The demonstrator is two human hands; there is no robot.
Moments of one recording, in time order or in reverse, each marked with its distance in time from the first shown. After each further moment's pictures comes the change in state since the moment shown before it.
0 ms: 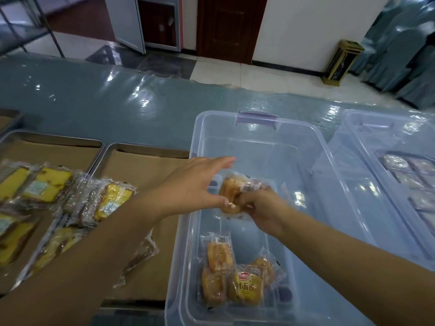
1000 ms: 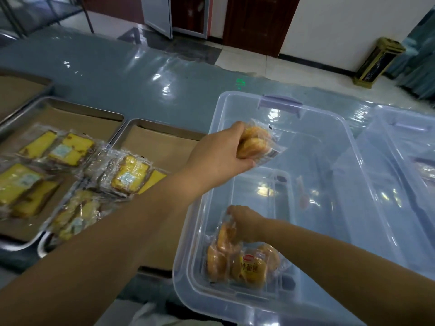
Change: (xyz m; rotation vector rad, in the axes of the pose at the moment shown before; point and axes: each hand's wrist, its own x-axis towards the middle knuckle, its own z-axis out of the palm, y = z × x) left_hand 0.006 0.021 0.013 -0.024 0.381 -0.143; right_hand 0.033 0.093 -0.005 -1.642 -0.370 0.008
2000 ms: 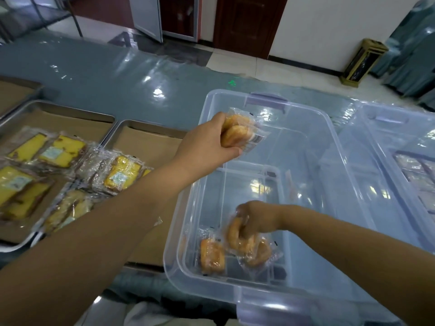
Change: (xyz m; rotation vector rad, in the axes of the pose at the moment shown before) left_hand -0.003 0.002 0.000 -0.122 0.046 -0.056; right_hand -0.061 0.013 -0.038 0.118 -0.135 -0.065
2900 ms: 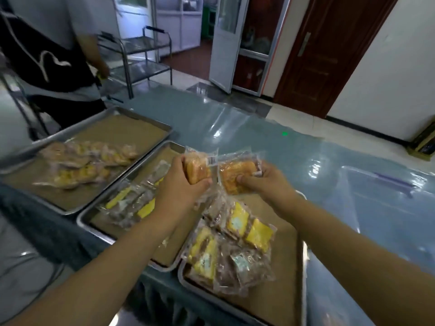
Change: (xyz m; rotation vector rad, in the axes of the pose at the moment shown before) left_hand -0.140 -0.225 -0.264 -0.256 0.493 -0.422; right_hand 0.081 -0.364 -0.055 0.865 0.469 -0.524
